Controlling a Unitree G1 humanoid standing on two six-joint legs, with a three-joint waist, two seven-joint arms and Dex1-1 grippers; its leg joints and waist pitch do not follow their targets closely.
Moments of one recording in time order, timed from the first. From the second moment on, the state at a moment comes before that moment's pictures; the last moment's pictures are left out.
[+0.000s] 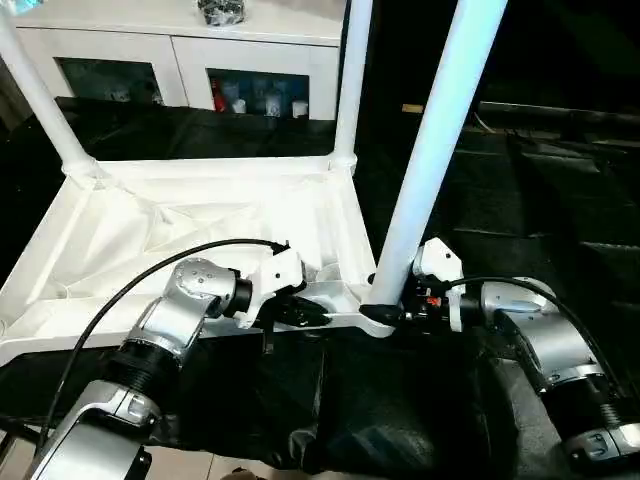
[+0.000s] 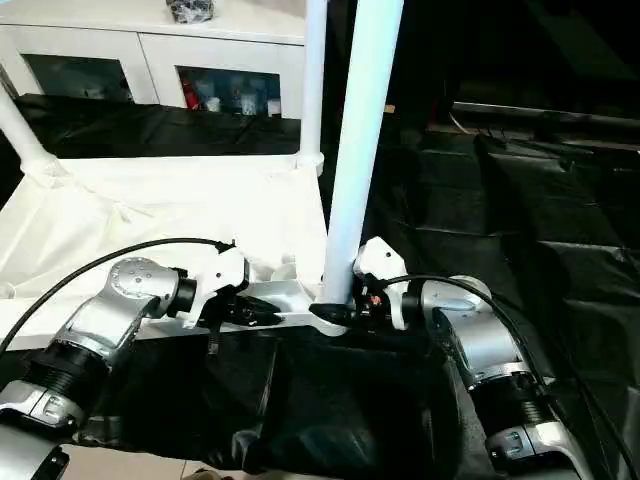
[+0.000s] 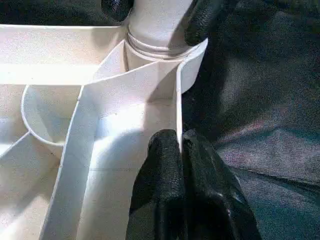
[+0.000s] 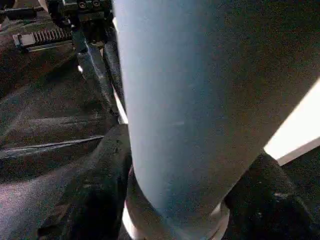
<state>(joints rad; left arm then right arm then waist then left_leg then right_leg) -0.56 0.35 -0.29 0.54 0.02 0.07 -1.26 -0.42 -0.39 0.17 0.37 0.12 0.15 1.13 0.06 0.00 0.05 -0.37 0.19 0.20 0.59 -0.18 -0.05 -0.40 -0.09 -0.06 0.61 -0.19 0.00</state>
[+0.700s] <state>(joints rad) -0.62 0.20 -0.27 0.64 0.08 0.17 -0.99 -0.40 -0.22 0.05 0.41 0.07 0.20 0.73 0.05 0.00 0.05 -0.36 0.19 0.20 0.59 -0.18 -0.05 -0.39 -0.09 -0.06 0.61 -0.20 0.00</state>
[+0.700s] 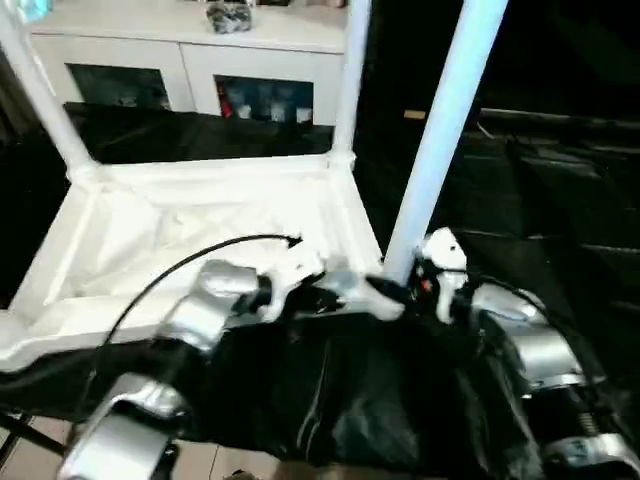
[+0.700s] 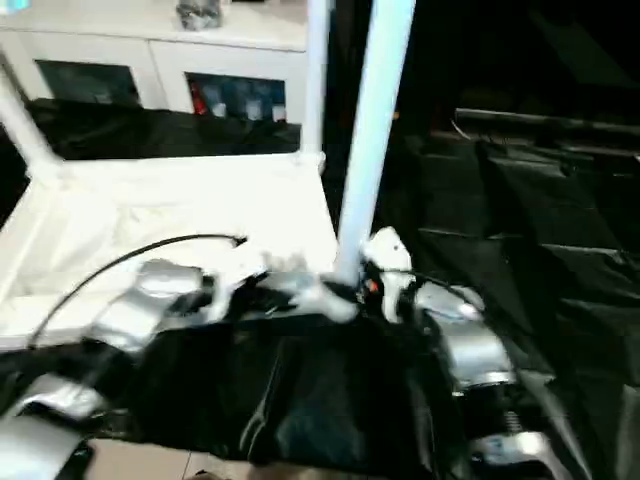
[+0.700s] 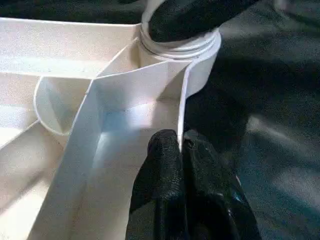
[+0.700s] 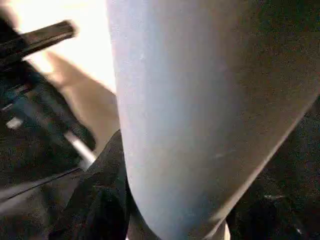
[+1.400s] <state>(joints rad) -0.63 0.17 -0.26 0.63 0.11 0.17 -0.89 -0.50 -0.14 0.00 0.53 0.06 0.18 0.59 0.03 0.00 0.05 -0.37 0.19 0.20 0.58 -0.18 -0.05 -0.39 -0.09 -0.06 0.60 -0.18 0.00</state>
